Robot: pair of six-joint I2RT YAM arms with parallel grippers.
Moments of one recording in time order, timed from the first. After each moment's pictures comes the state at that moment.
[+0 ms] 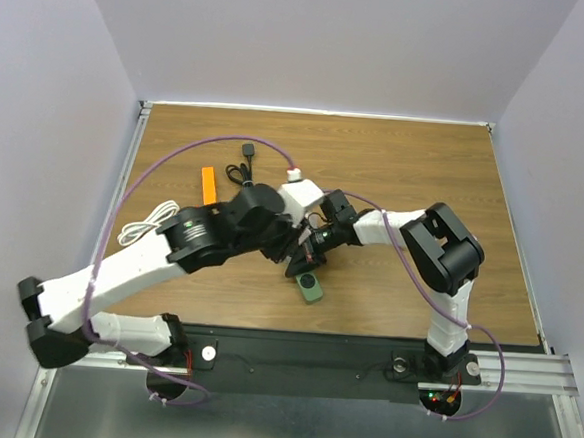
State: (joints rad) left arm -1.05 1.17 1.28 -0.81 -0.14 -0.14; right arm 0.65 2.00 1.08 -0.14 -0.89 0.58
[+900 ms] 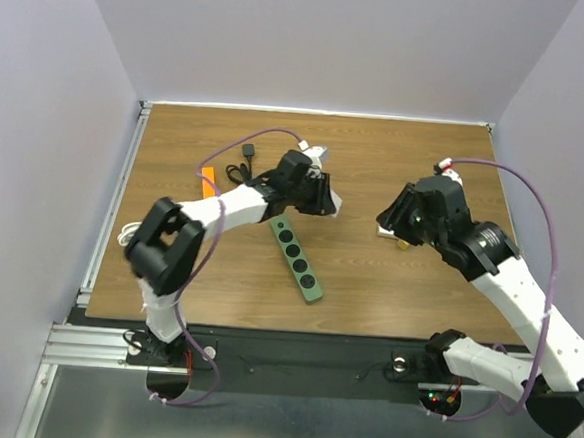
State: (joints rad) left arm -0.67 1.72 1.18 -0.08 0.22 -0.50; right arm 0.58 1.04 1.15 -0.80 0.22 0.85
